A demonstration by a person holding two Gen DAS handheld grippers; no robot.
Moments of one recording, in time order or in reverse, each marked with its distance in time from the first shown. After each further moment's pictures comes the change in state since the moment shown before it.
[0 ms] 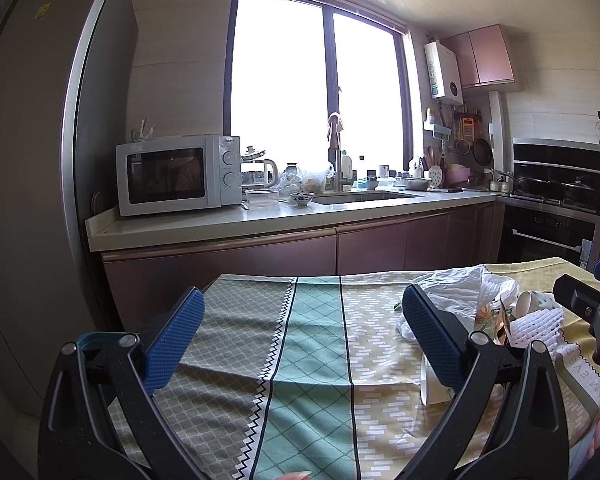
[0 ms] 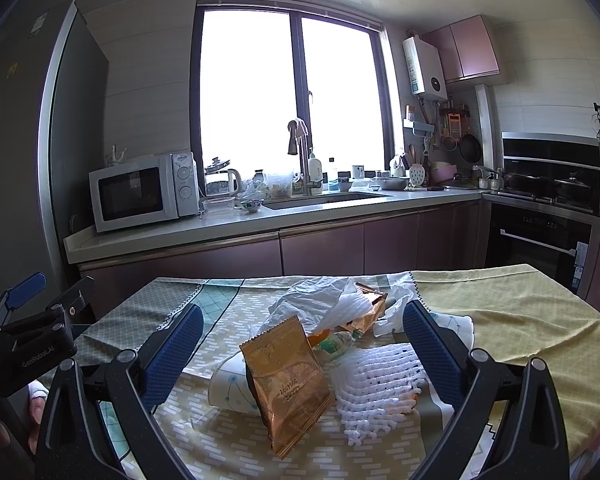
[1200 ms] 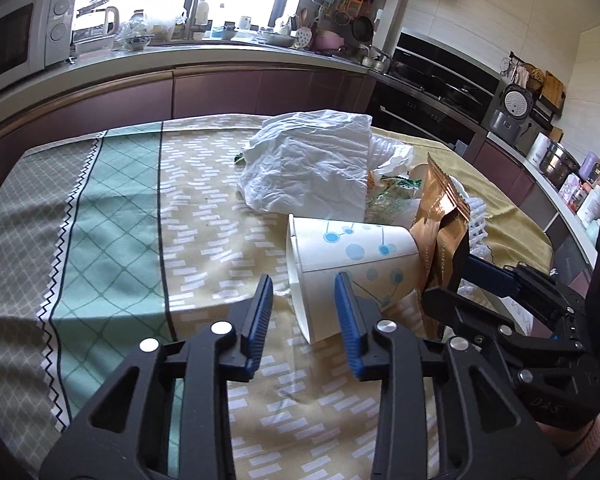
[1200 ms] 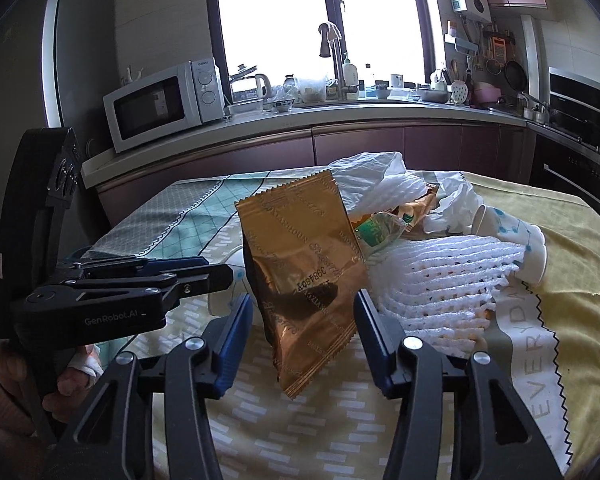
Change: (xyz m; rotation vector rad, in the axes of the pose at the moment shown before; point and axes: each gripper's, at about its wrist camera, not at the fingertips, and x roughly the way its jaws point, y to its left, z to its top) left arm 0.142 -0.079 -0.076 0.002 0.561 -0.621; right arm 0.059 -0.006 -0.057 0.004 0.344 0.155
